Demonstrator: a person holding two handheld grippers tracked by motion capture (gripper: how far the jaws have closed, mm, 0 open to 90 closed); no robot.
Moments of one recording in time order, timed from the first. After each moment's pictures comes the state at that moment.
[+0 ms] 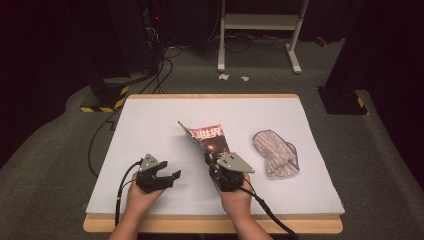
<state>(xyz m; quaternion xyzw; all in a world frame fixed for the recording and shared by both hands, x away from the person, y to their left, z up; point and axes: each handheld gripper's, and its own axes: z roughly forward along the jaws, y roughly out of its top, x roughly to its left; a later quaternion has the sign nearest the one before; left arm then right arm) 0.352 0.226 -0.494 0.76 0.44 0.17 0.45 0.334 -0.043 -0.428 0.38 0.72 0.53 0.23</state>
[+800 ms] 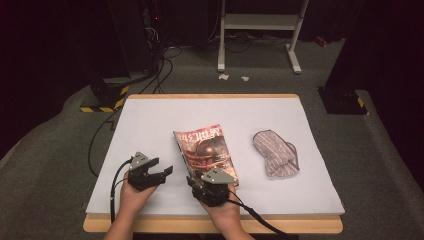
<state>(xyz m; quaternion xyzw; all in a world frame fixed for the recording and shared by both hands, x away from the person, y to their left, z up) 0.352 0.246 -0.488 0.74 0.47 0.19 0.45 0.312 -0.012 -0.466 0.36 0.77 0.51 0.14</state>
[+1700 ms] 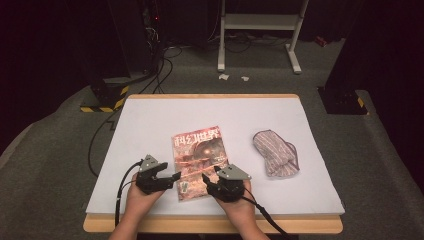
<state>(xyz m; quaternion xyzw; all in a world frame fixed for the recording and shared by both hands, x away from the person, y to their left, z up) 0.348 0.219 -0.492 0.77 0.44 0.15 0.44 0.329 -0.057 -0.472 0.38 0.77 0.48 0.19</state>
